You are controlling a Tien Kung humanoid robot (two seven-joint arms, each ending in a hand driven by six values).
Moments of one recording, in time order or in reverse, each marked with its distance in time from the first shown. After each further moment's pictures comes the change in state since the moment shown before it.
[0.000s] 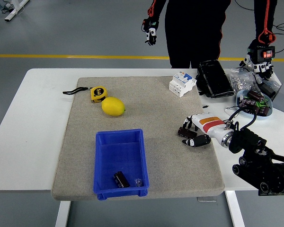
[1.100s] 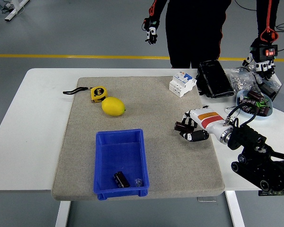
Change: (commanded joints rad) left arm -0.004 0.006 -0.005 0.001 0.006 -0.008 -0.001; right arm 0.013 -0.016 0.040 0.068 -0.040 -0.010 -0.016
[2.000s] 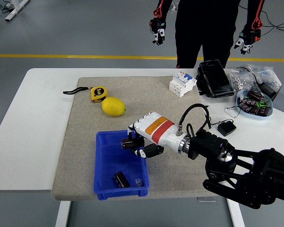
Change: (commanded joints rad) left arm 0.007 0.010 -0.001 0.002 -0.003 -0.001 0.005; right arm 0.066 0.040 -0.067 0.488 -0.291 0.082 -0.176
